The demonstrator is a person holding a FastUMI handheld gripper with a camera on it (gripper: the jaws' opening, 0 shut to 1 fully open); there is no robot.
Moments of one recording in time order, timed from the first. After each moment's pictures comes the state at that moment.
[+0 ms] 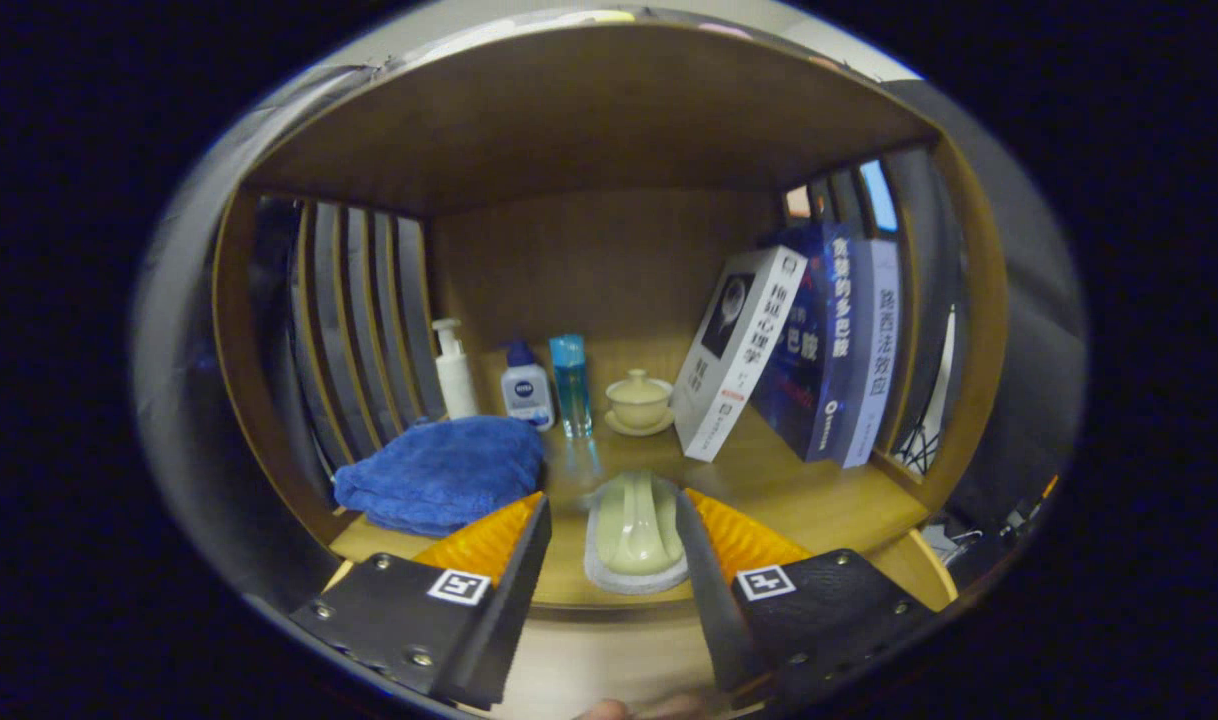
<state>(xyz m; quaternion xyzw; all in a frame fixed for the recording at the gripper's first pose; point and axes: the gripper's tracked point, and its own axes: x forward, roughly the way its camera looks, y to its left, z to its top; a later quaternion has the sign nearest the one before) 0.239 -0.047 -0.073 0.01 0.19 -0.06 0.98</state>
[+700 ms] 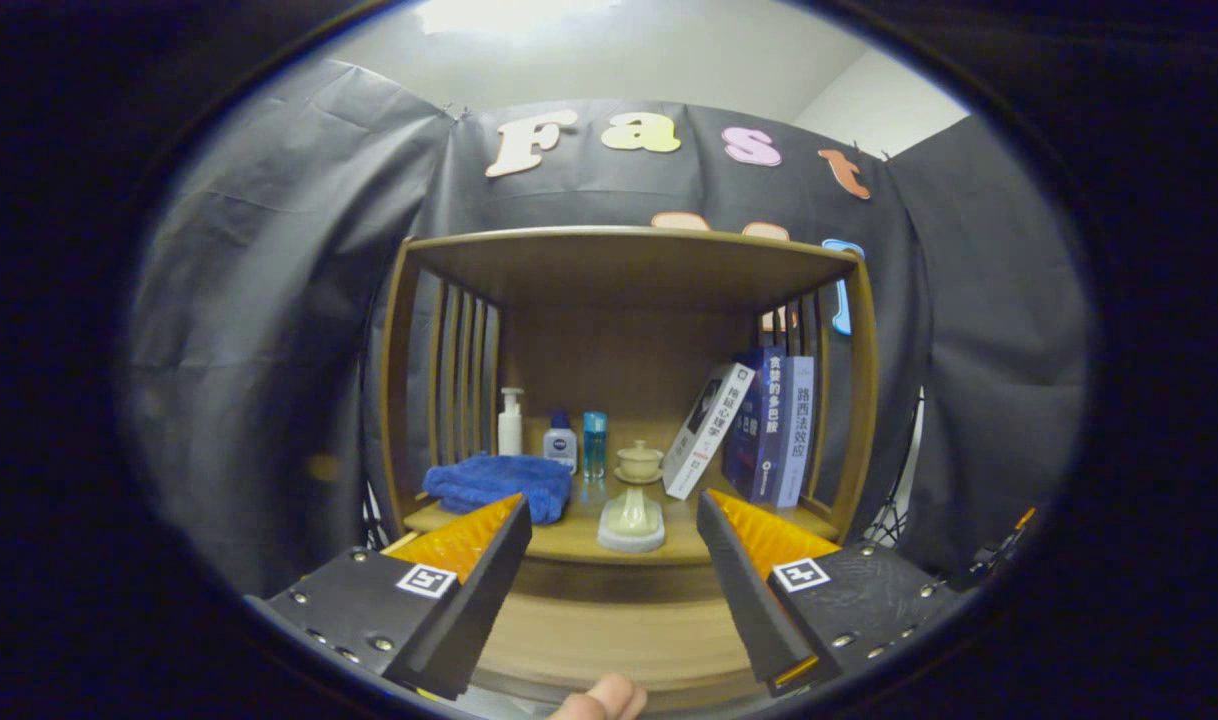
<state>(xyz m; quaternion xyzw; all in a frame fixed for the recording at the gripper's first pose) 0.073 -0.016 -0.027 -0.04 0.08 -0.03 1.00</state>
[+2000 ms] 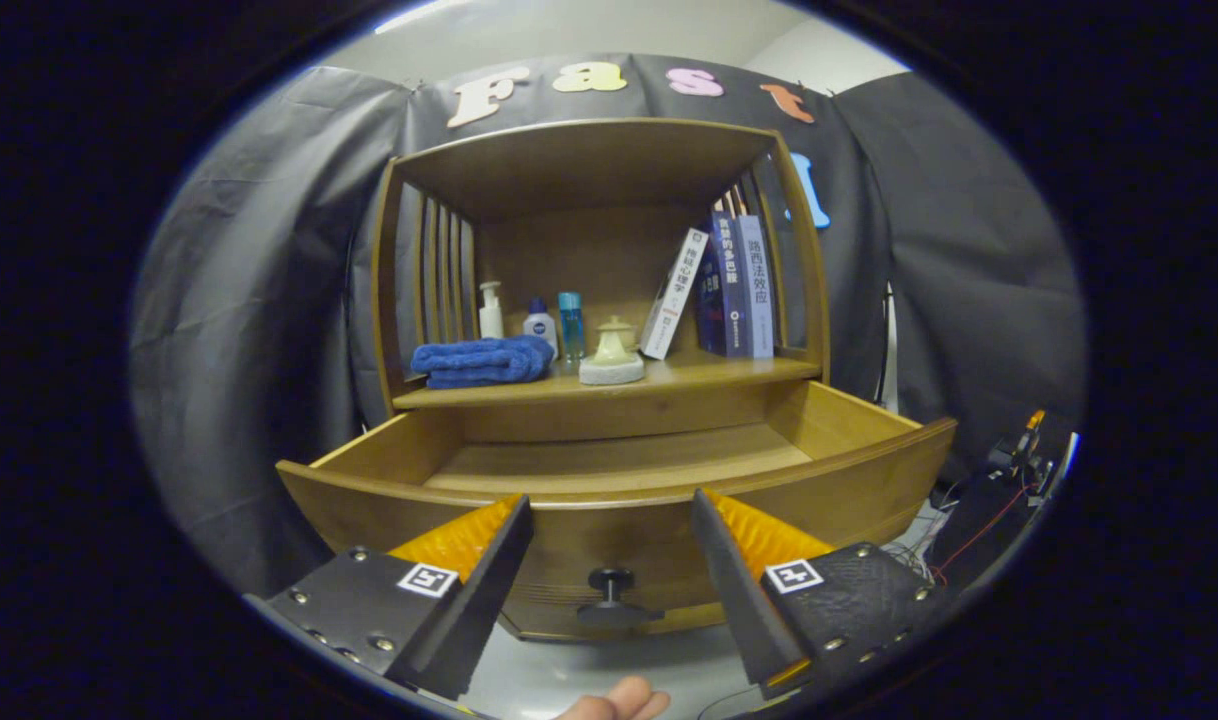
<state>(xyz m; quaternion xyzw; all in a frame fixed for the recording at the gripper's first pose) 0.000 -0.041 -0.162 0.02 0.16 -0.08 0.98</state>
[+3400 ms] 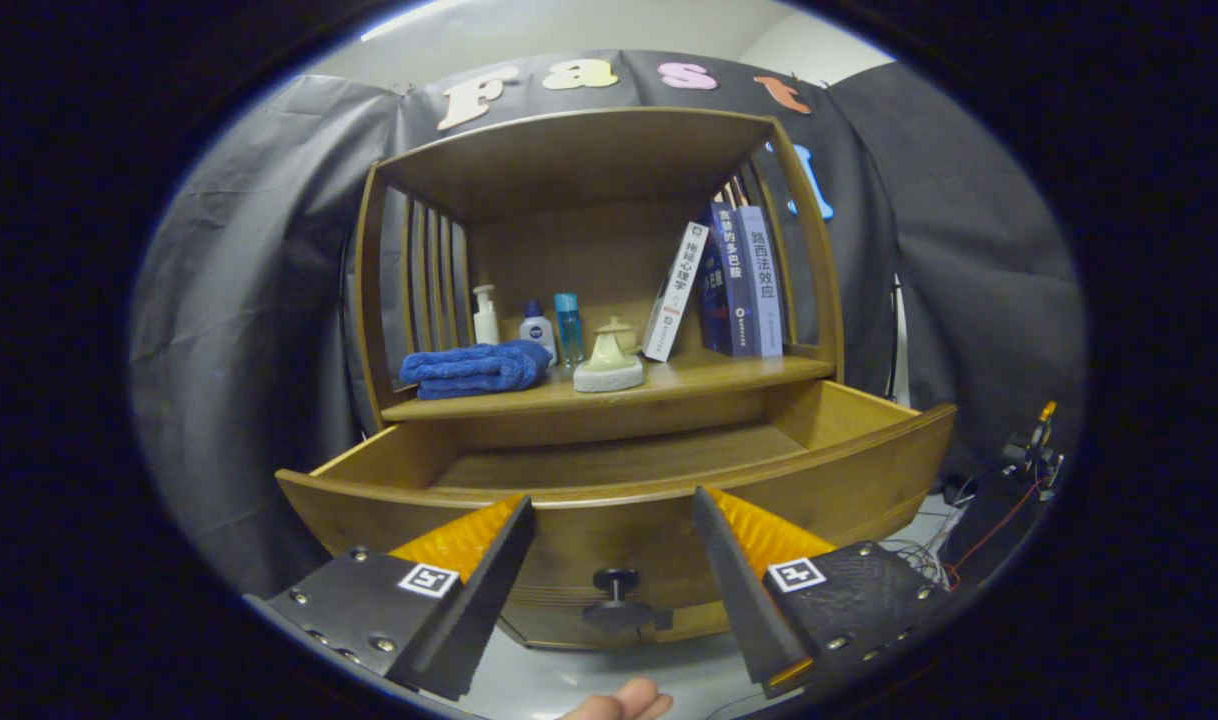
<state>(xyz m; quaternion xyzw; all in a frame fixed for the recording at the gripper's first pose) 0.034 -0.055 -0.166 0.04 0.15 -0.07 0.98</state>
